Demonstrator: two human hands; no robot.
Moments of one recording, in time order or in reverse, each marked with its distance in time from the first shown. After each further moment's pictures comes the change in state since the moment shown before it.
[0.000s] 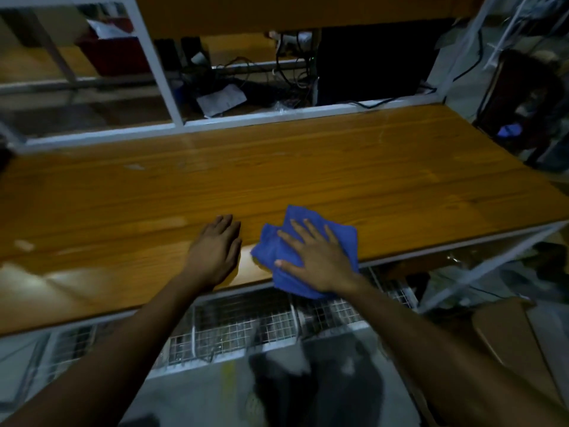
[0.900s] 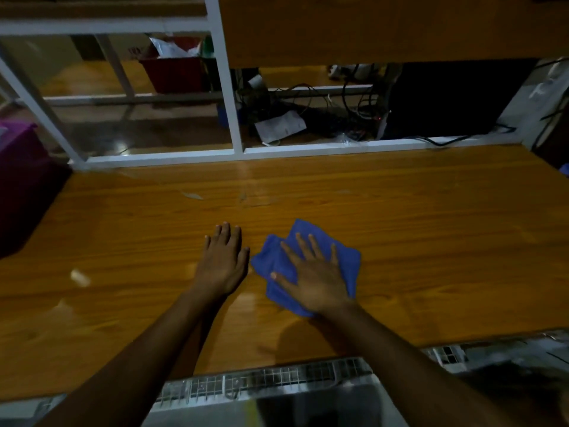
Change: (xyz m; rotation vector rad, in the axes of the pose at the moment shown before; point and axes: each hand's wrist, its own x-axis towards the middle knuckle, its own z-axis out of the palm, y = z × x) left_hand 0.052 -0.134 -0.022 -0.068 0.037 -0.274; right_hand 0.140 -0.114 0.018 -0.004 0.001 0.064
